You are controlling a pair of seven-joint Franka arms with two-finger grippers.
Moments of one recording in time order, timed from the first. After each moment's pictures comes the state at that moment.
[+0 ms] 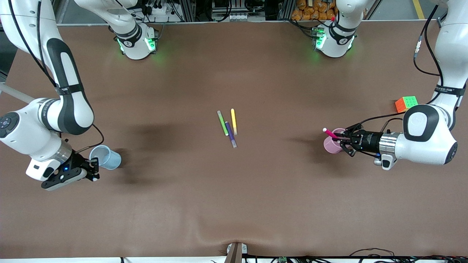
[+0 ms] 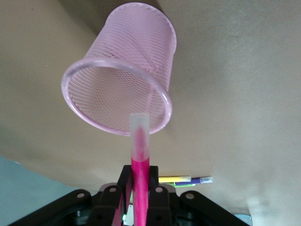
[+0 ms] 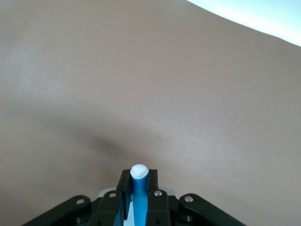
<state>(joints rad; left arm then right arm) 0.64 0.68 -0.71 -1.71 -0.23 1.82 -1.16 0.03 0.46 -0.09 -1.78 0.25 2.47 -0.64</state>
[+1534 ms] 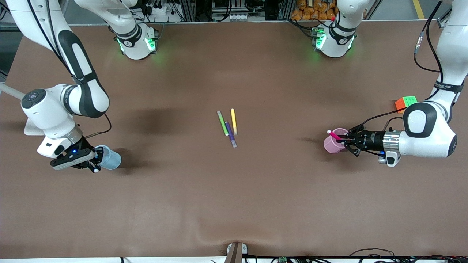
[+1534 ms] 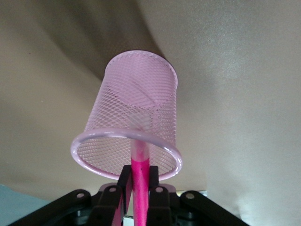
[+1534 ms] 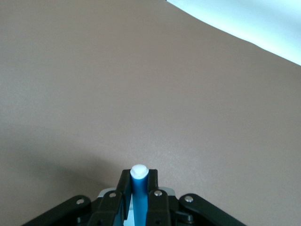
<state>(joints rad) 0.71 0.68 -0.71 -1.80 -0.23 1.95 -1.06 0.03 0.34 -0.07 -2.12 0.25 2.87 -0.70</state>
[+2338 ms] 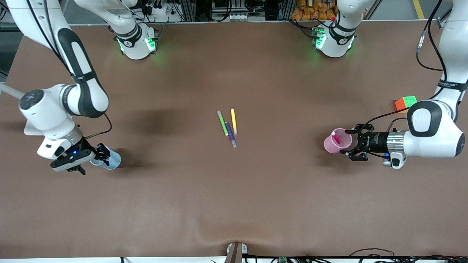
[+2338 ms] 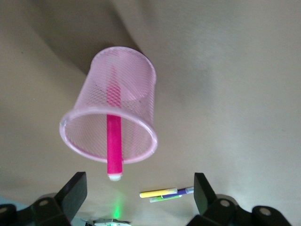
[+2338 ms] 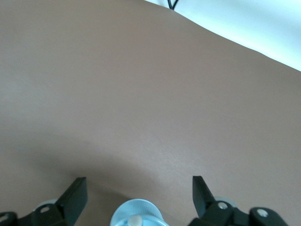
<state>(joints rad) 0.70 0.63 -0.73 -1.77 -0.23 1.96 -1.06 0.04 0.34 -0.06 -2.01 0.25 2.71 -0.67</state>
